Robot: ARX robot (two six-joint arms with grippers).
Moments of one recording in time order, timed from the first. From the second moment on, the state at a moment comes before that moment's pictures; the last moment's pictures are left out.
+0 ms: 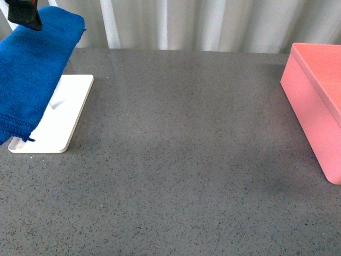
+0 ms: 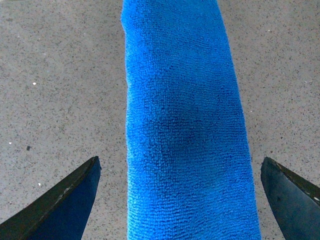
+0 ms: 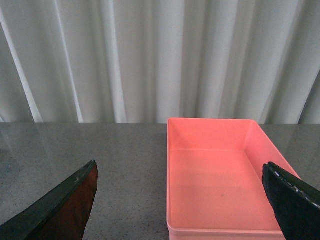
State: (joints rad) left arm 0.03 1.83 1.29 -0.23 -0.08 0.10; right arm 0.00 0.00 0.02 0.00 0.00 -0.01
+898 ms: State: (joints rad) left arm 0.01 1.93 1.29 -0.16 -0.10 0.06; right arm 0.00 0.00 0.02 0.00 0.00 -0.01
